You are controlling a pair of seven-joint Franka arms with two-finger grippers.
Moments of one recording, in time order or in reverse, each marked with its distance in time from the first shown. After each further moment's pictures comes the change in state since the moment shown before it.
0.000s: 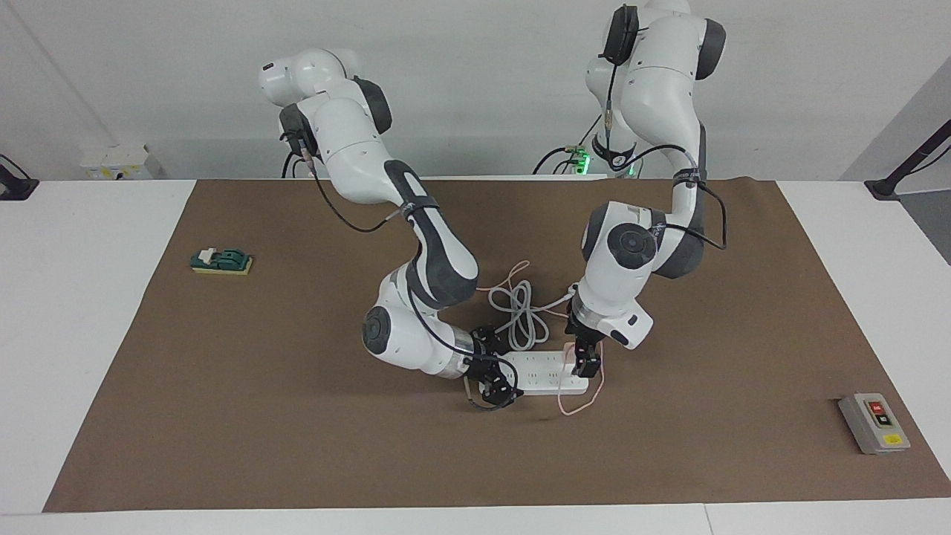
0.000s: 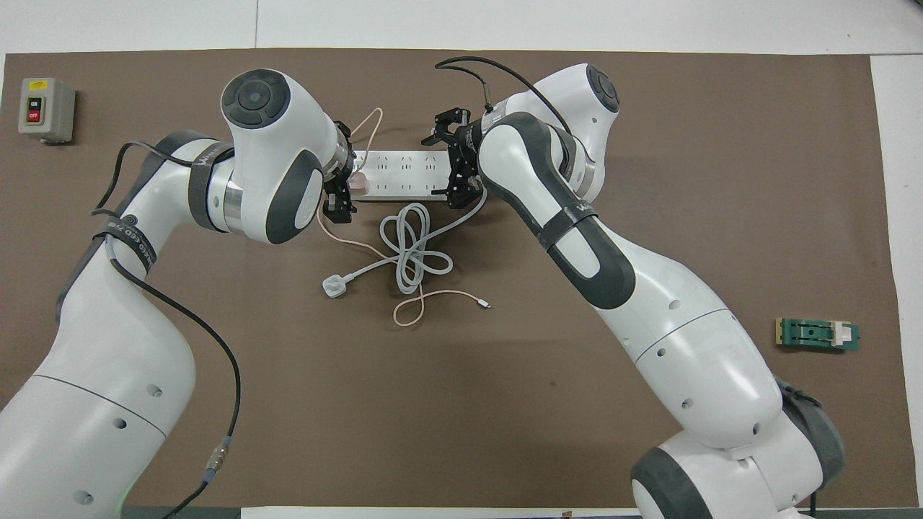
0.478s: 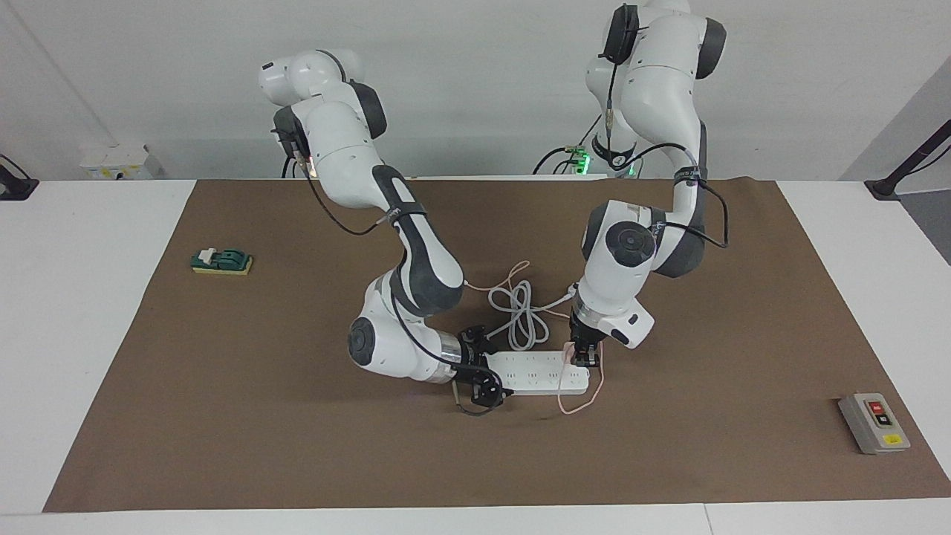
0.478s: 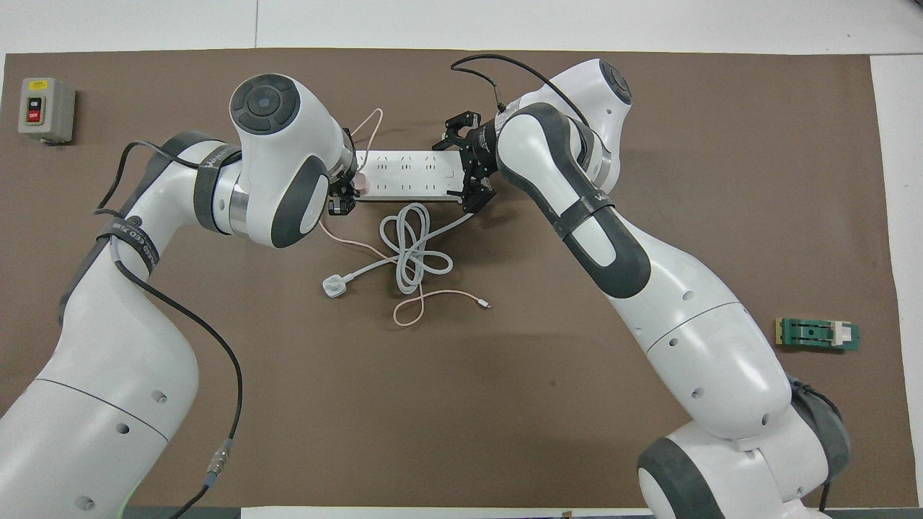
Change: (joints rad) left arm -0.002 -0.004 -0.001 -0.002 0.031 0.000 0.000; right arm -0.046 0.009 0.000 0.019 0.004 -0.088 -0.008
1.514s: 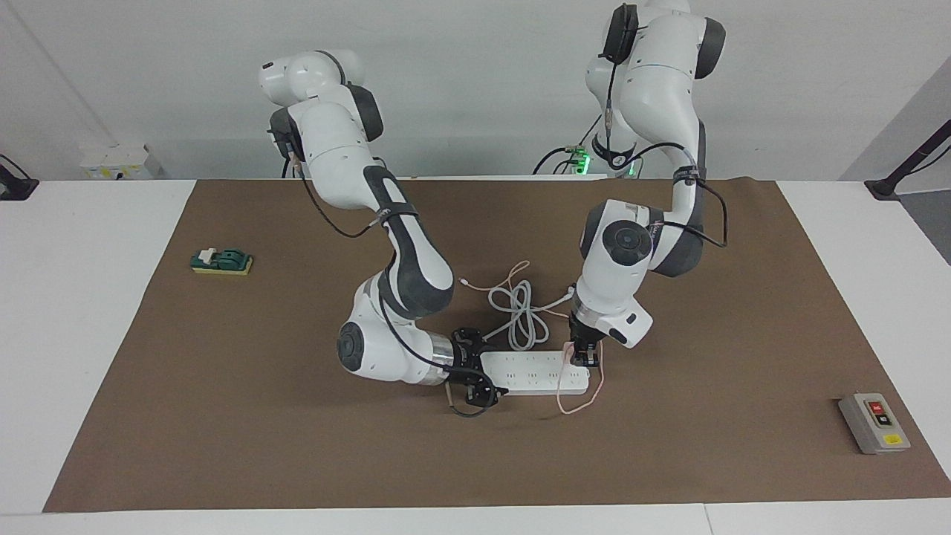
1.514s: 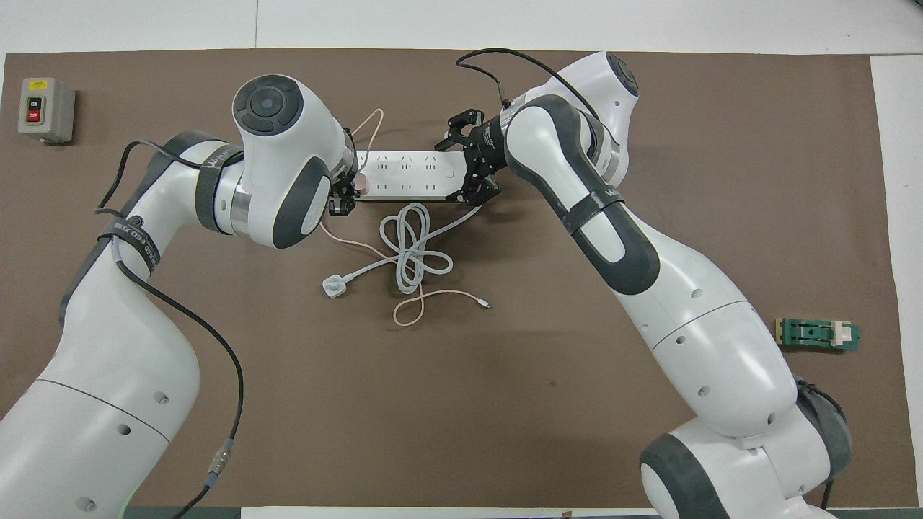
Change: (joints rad) left arm -0.003 -0.001 0.001 0.000 0.007 0.000 0.000; right arm -0.013 0.008 0.003 0.031 0.000 -0.055 -0.002
